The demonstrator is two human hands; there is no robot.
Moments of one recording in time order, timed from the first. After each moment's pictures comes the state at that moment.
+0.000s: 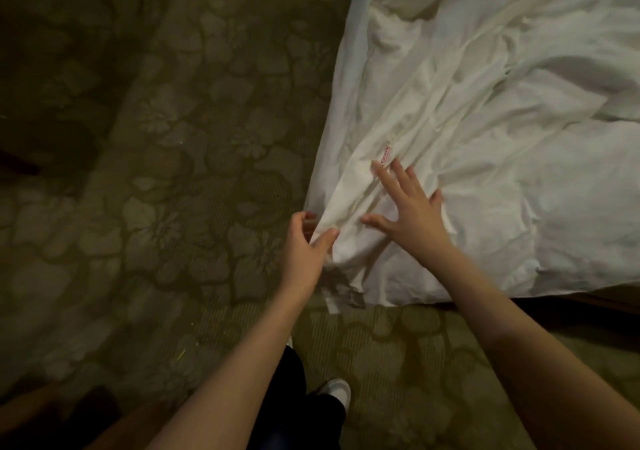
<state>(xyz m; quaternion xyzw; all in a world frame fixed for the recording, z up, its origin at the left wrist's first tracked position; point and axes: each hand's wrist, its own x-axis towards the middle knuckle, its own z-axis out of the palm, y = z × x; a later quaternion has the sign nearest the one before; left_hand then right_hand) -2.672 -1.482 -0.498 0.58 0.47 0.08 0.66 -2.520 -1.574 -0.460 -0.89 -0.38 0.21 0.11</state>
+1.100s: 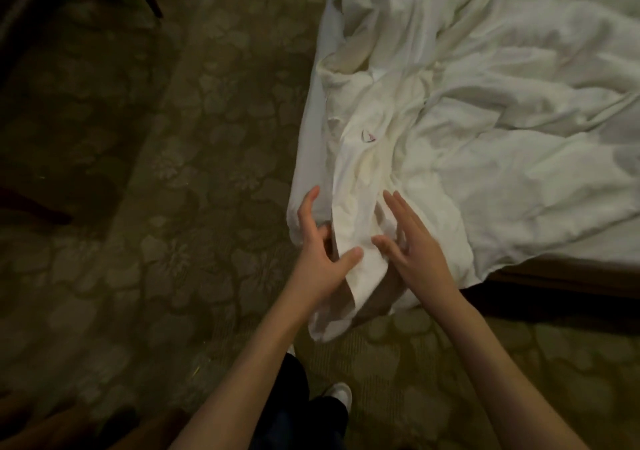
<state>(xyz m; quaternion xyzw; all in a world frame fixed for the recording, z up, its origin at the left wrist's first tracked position) -2.664 -1.549 -0.342 0.64 0.29 0.06 0.71 -2.554 -1.672 -0.349 -0.85 -0.30 0.20 0.38</state>
